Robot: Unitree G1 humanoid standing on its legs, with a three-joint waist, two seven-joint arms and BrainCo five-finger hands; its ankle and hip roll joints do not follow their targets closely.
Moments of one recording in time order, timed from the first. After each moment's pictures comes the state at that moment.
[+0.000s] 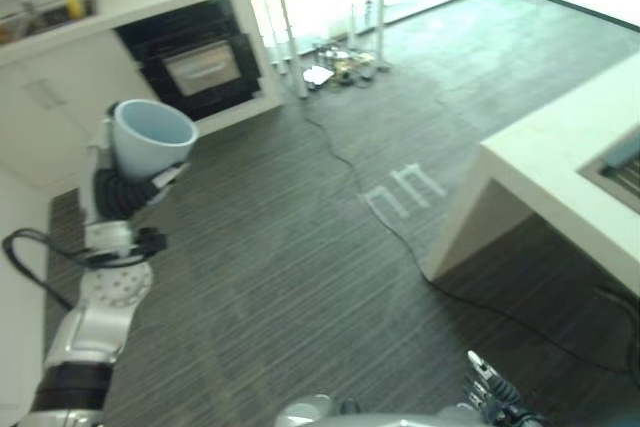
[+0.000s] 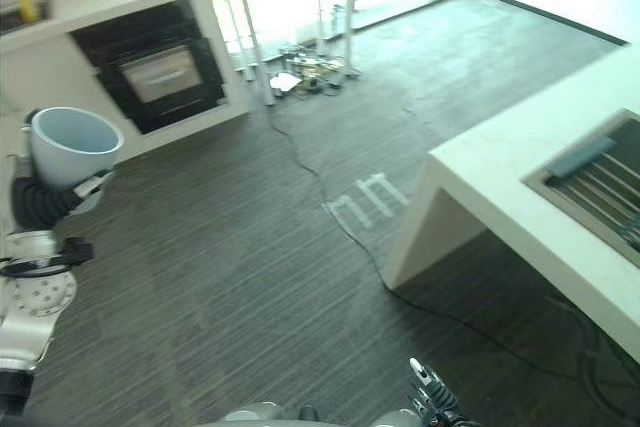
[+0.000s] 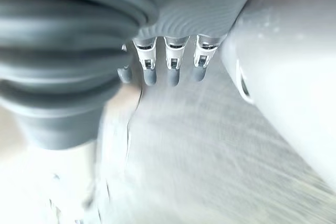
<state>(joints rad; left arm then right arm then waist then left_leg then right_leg) -0.14 0.69 0.03 0.08 0.22 -0.35 0.53 0.06 -0.25 -0.09 1.08 0.68 -0.07 0.38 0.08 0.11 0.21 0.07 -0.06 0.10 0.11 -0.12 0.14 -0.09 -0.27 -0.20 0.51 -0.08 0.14</state>
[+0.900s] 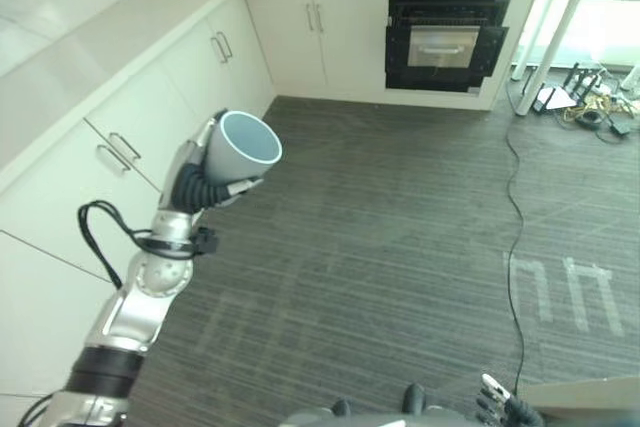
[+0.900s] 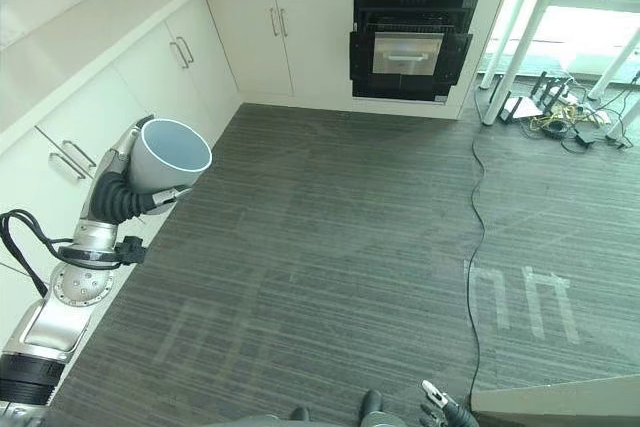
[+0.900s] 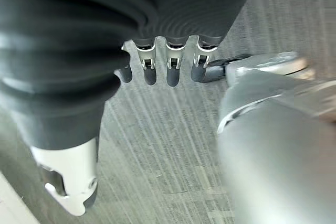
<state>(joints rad) -0.09 0.69 0.00 -0.03 0.21 -0.35 0.29 0.08 -0.34 -0.05 1.25 0.65 -0.01 0.46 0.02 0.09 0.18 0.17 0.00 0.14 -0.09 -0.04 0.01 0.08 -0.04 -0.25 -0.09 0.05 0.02</state>
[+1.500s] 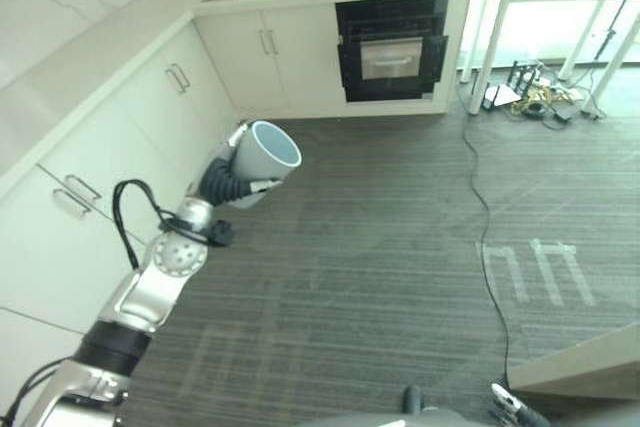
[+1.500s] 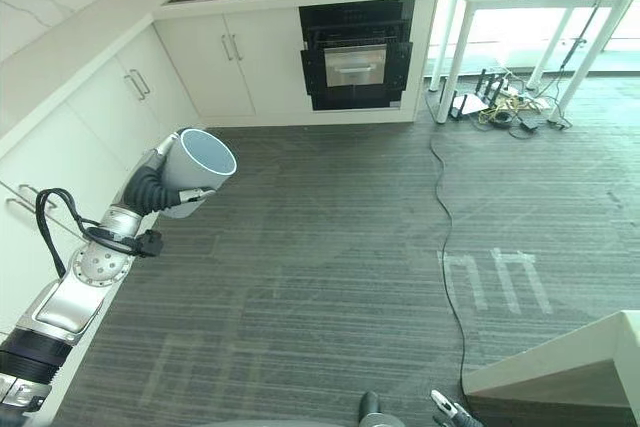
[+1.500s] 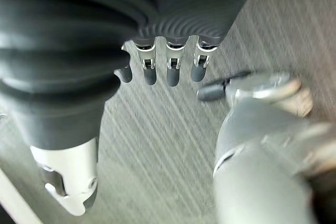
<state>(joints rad) -0.21 0.76 -0.20 0.01 0.10 -0.18 0.18 0.09 -0.39 -0.05 1.26 0.60 -0.05 0.44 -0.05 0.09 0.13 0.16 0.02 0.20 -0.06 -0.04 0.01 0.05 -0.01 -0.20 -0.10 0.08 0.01</state>
